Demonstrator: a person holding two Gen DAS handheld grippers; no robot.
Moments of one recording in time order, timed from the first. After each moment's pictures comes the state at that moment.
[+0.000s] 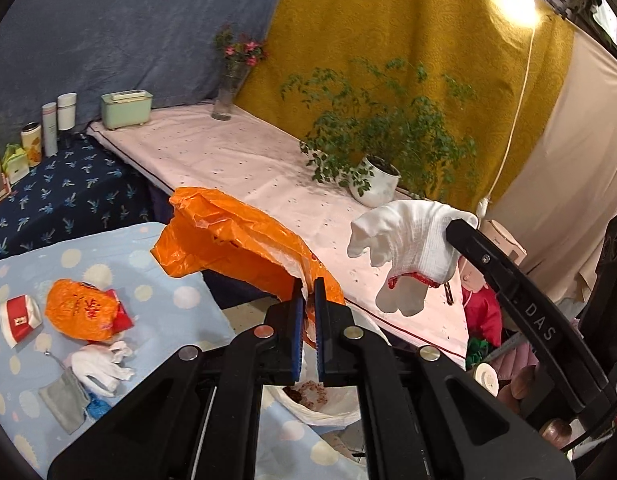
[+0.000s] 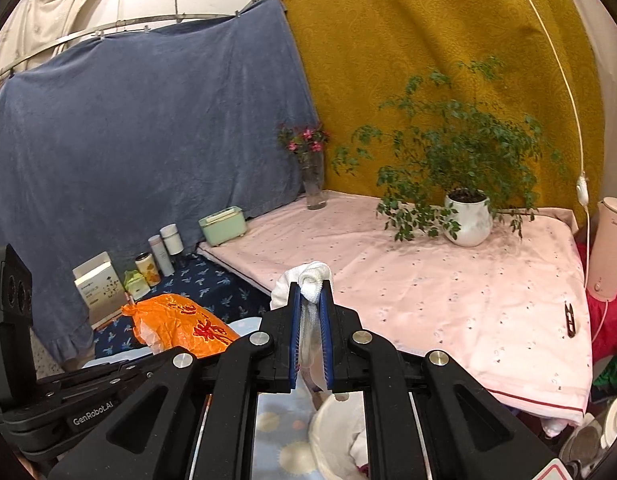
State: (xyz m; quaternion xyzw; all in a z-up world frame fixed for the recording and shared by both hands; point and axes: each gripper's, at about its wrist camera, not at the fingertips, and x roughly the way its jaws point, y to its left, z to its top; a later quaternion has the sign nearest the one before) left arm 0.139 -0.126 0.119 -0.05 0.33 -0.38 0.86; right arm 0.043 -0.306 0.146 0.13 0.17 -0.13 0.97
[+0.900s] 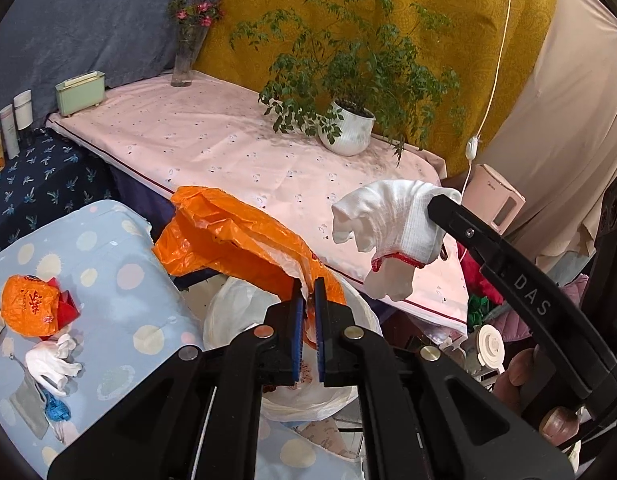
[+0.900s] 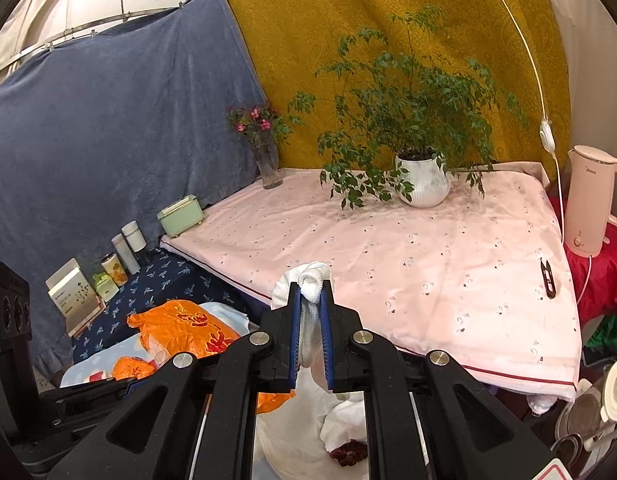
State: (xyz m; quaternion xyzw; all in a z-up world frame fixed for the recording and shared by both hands) left arm 0.125 -0.215 0.075 0.01 0.38 -0.41 0.83; right arm 0.031 -0.375 0.096 0.18 0.21 -0.18 0.94
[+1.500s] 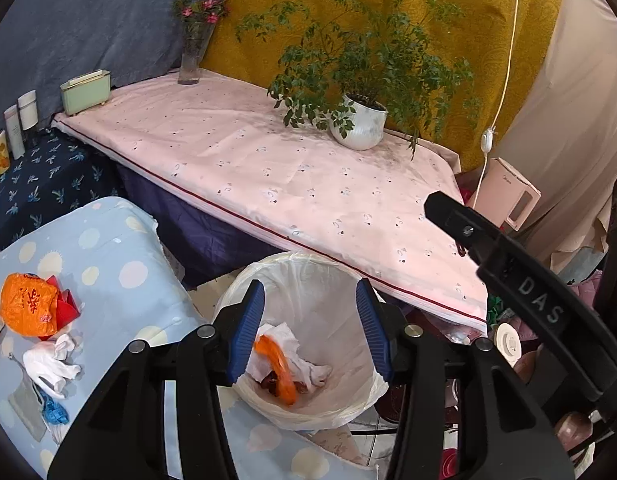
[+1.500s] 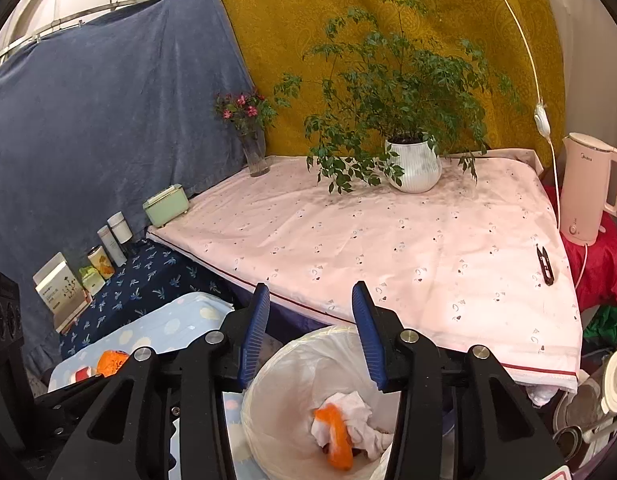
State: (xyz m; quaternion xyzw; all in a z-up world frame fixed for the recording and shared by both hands) left arm 0.129 -0.223 0.054 0.02 0.37 -0.39 0.84; right arm 0.041 -0.378 0.077 0.18 0.23 -0.20 0.94
